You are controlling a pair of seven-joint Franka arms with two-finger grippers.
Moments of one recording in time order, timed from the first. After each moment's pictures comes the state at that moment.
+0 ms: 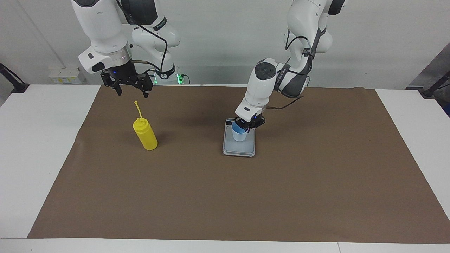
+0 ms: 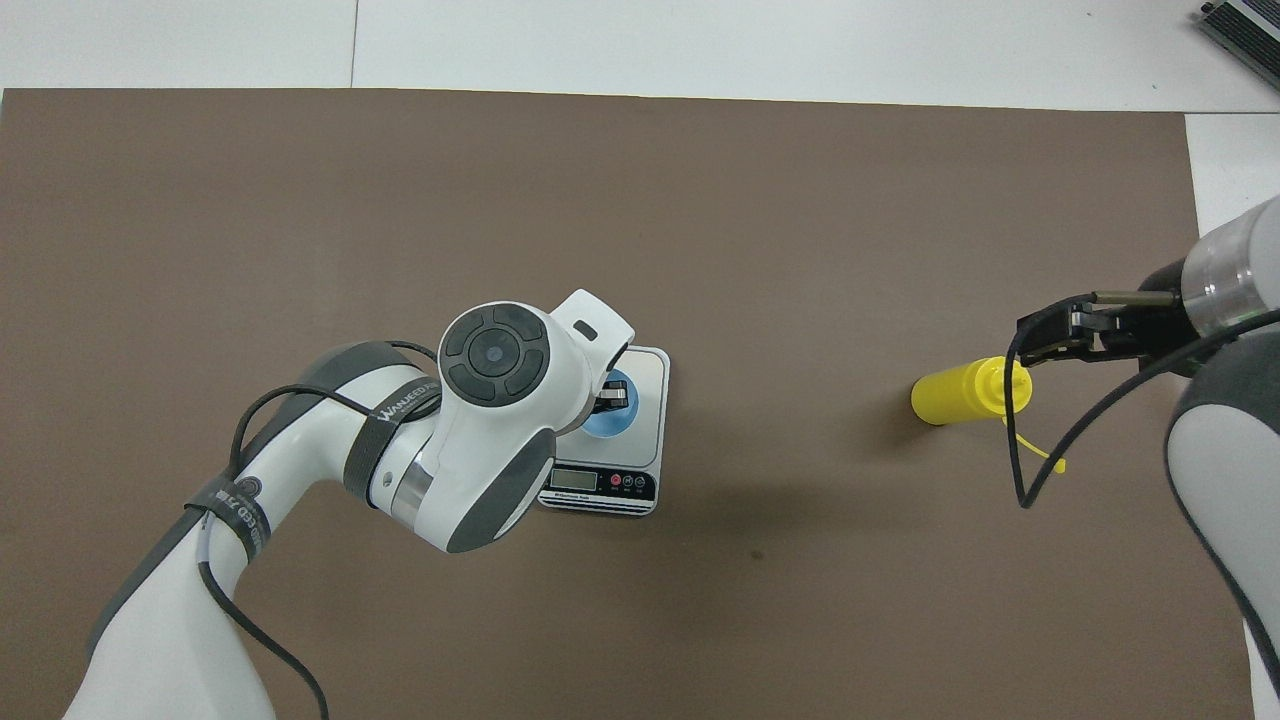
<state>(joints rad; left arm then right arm) -0.45 0.24 -0.21 -1.91 -0.03 2.19 -0.66 0.00 -0.02 0.10 -1.61 -0.05 1.54 0.20</state>
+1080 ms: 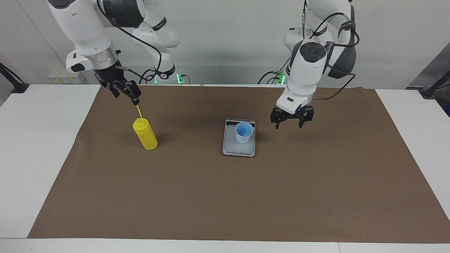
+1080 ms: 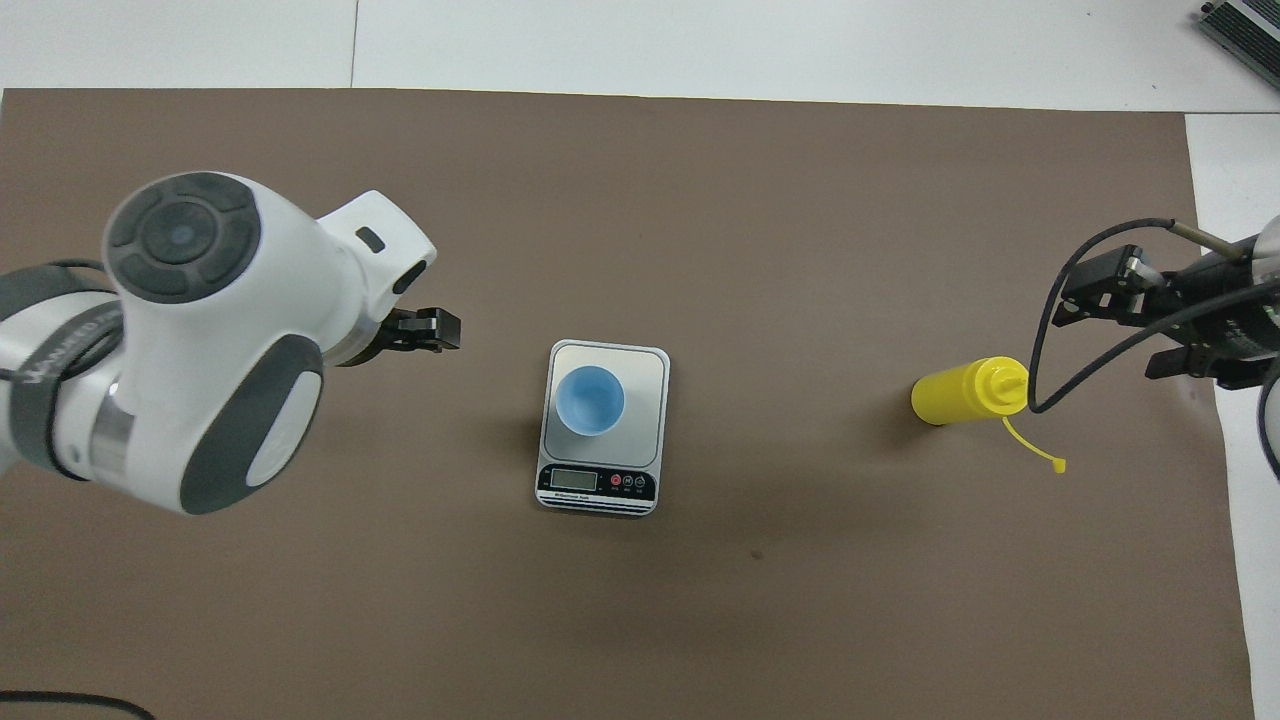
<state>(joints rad) -0.22 0.06 -0.16 -1.81 0.07 1.89 -0.33 -0.10 0.00 0.09 -1.63 0.07 1.60 0.56</state>
